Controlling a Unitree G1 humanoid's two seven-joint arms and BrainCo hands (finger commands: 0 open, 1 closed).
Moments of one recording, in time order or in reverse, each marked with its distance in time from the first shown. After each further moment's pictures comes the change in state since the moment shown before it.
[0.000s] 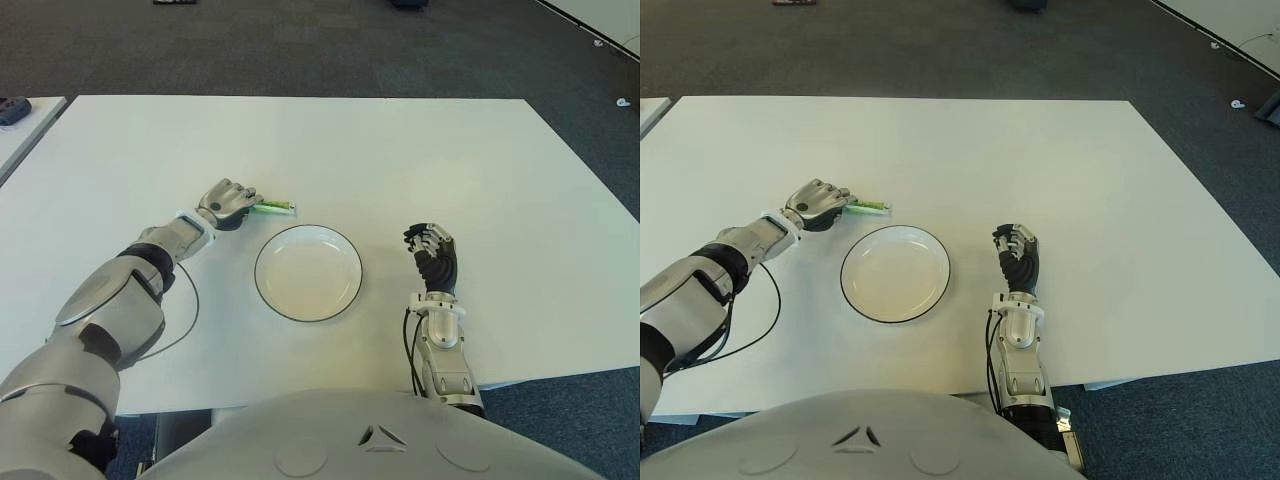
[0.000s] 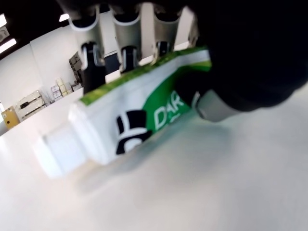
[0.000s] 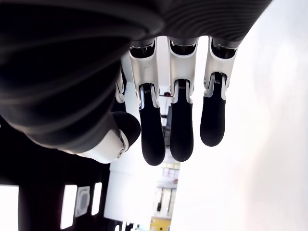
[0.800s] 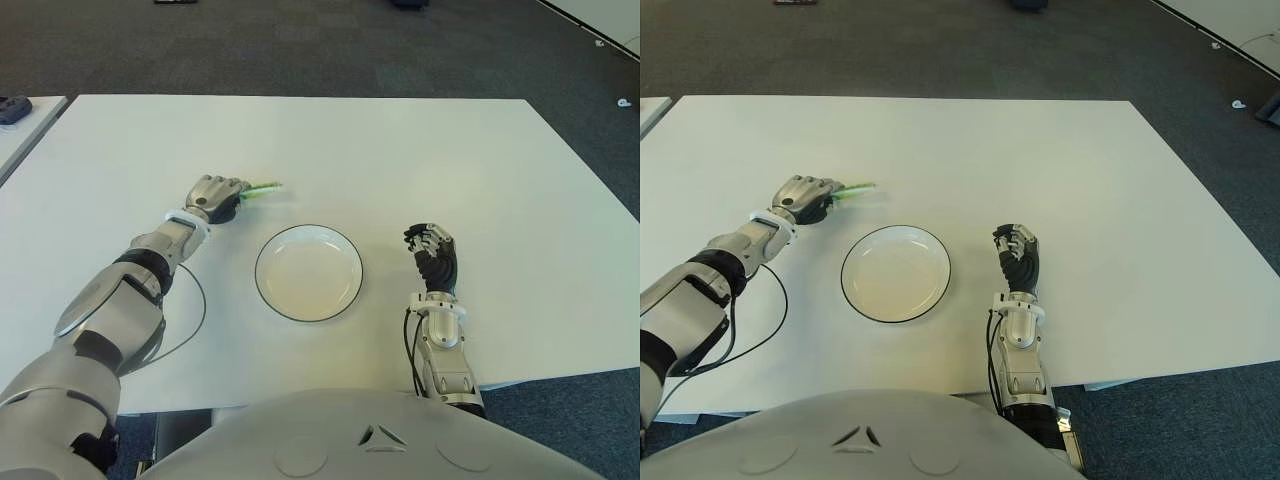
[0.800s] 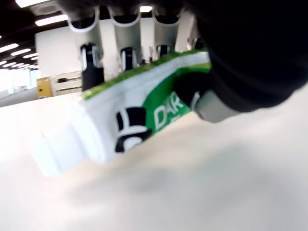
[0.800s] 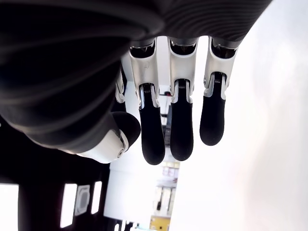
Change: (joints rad) left arm 0.039 -0.004 0.239 -0.008 -0.249 -0.018 -0.081; right arm -0.010 -0.005 0.000 0.020 0.003 -0.011 0.000
